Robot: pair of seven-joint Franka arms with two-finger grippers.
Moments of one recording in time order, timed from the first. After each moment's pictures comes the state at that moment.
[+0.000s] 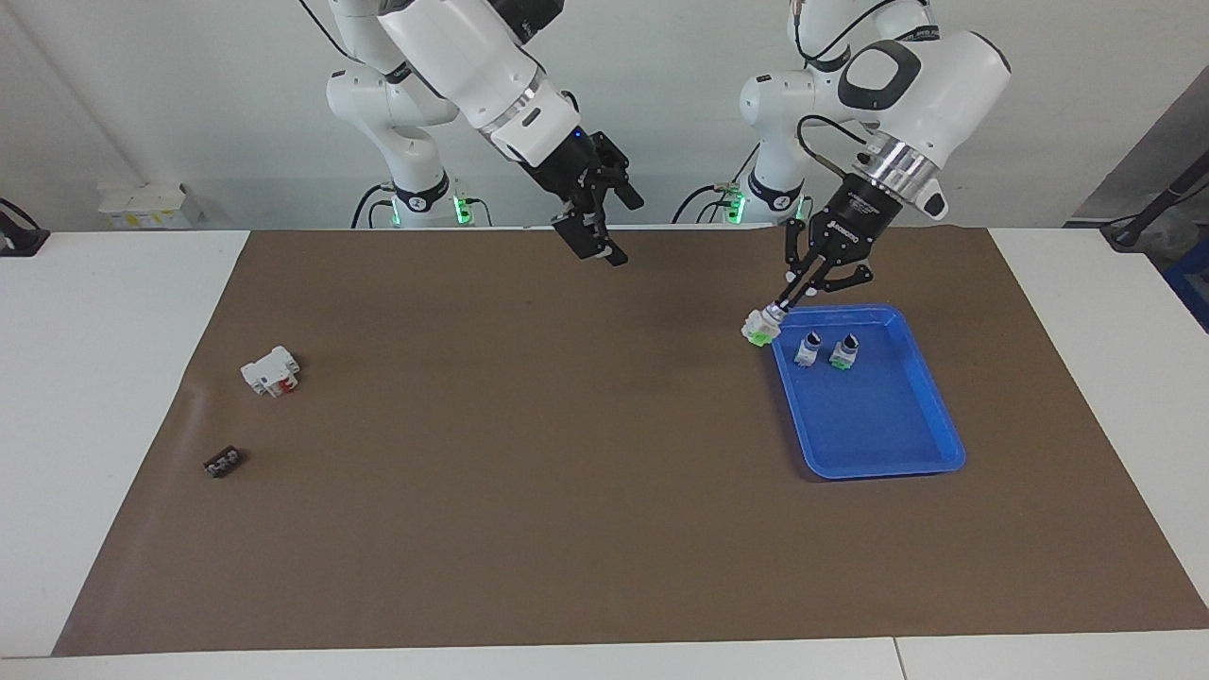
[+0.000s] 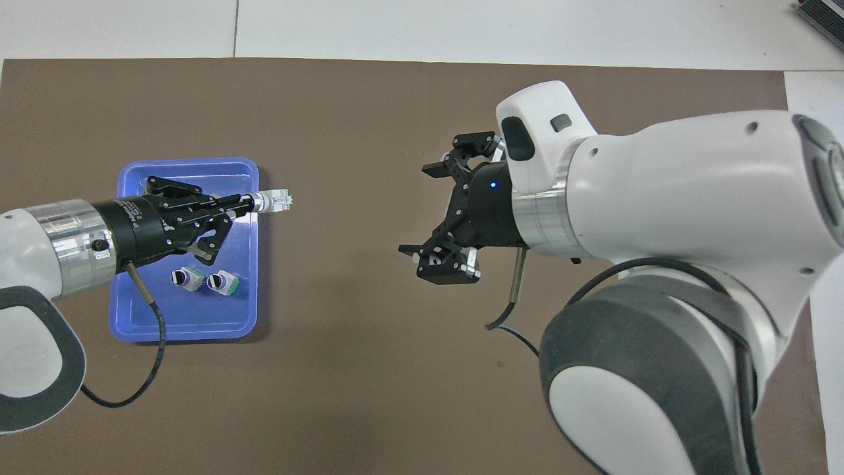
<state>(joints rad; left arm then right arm) 0.04 -0.24 -0.23 -2.20 -0.75 2.34 -2.06 -0.05 0.06 0.52 -1.64 0.52 2.08 -0.94</state>
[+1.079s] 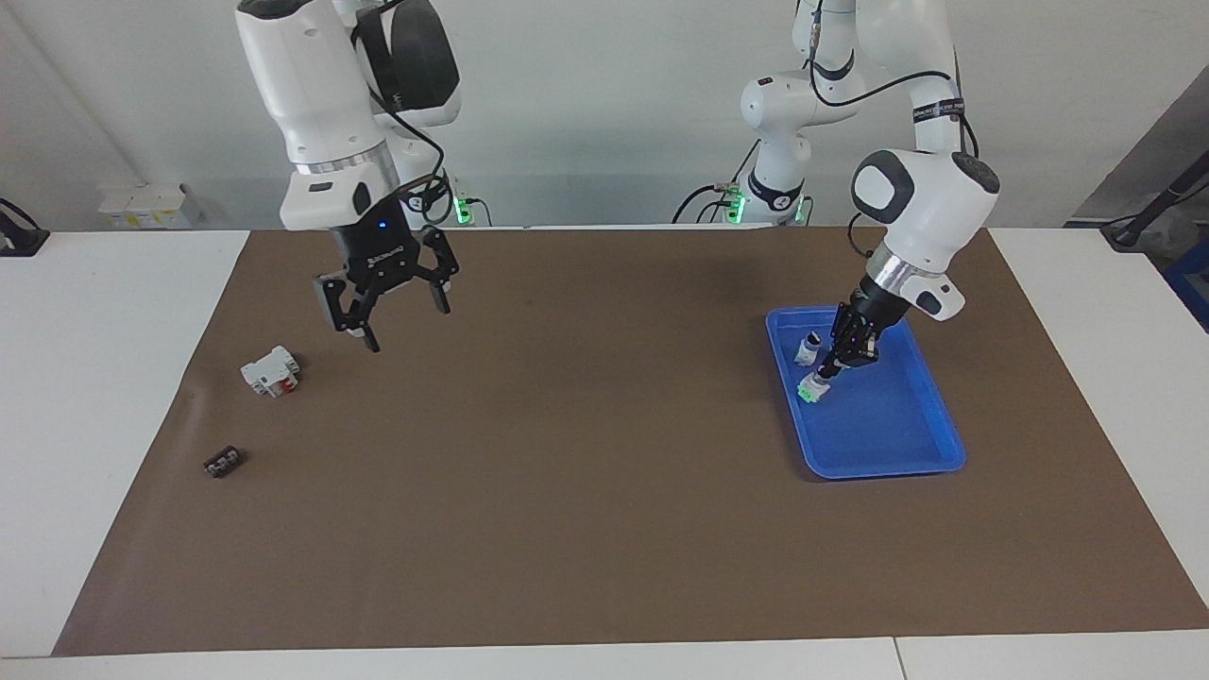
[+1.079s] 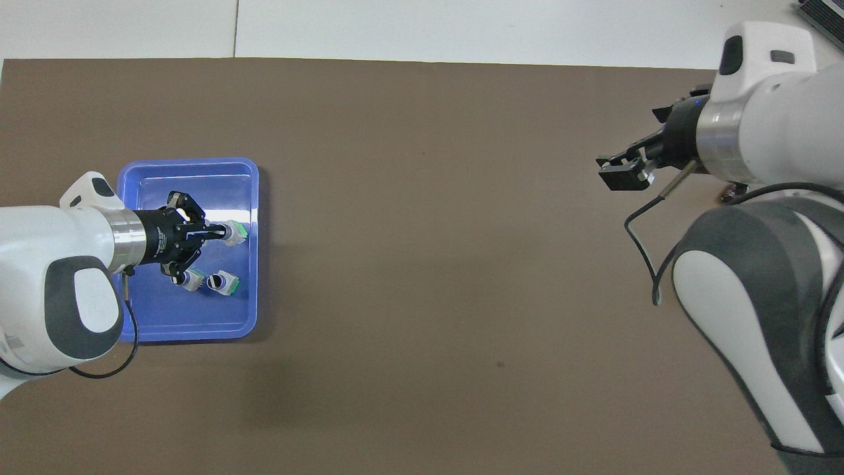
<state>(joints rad) 0.13 -0.03 -0.22 -2.27 -0.43 2.45 -1.02 -0.06 0.06 0.23 -1.65 0.03 2.06 -0.48</state>
